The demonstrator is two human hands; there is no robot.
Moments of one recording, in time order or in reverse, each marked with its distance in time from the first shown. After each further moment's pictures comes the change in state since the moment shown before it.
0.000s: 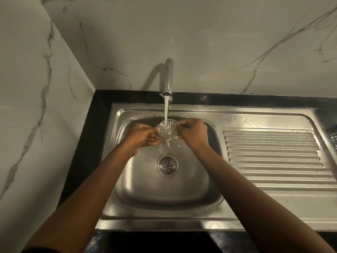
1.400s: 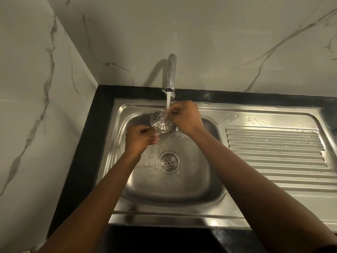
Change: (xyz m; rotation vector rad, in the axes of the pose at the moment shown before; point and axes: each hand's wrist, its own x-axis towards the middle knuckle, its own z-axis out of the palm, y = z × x) left_hand -0.026 -0.027 0.011 0.006 0.268 0.243; right_hand 0.023 -0.042 0.006 -0.171 -0.140 -0.294
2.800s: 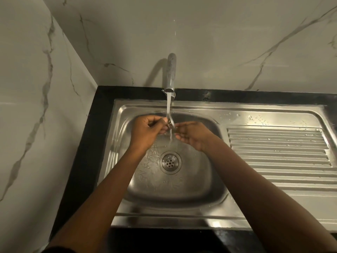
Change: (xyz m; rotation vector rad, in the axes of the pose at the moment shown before) left_hand -0.002 0.033 0.017 0.036 -0.082 0.236; right_hand -0.013 0.052 0.008 0.848 -0.233 0.784
